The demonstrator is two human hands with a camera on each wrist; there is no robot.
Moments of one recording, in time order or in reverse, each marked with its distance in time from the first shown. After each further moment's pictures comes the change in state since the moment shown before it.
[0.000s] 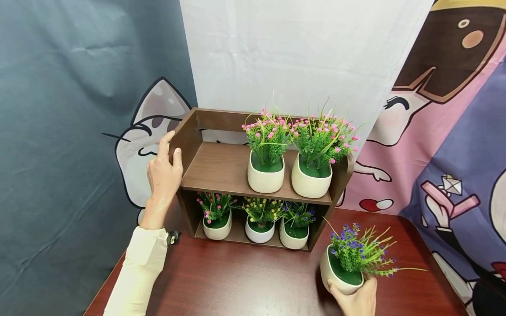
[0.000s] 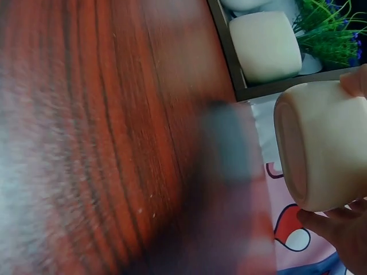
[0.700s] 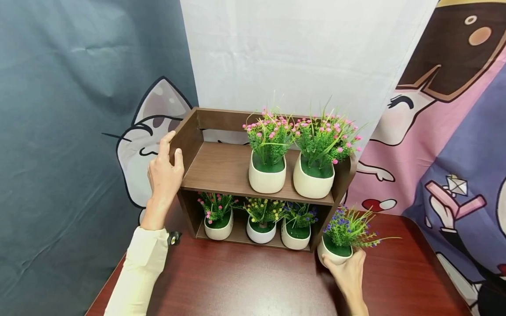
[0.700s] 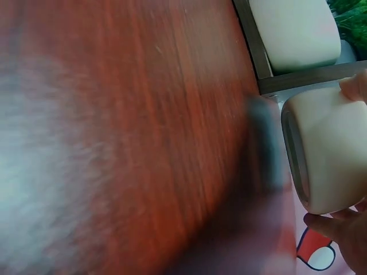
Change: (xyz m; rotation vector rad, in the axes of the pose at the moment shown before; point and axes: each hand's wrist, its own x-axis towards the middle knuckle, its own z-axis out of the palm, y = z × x) left_hand 0.001 -0.001 0.002 0.004 0.015 0.007; right_hand 0.043 0.016 0.053 0.017 -0.163 -0.017
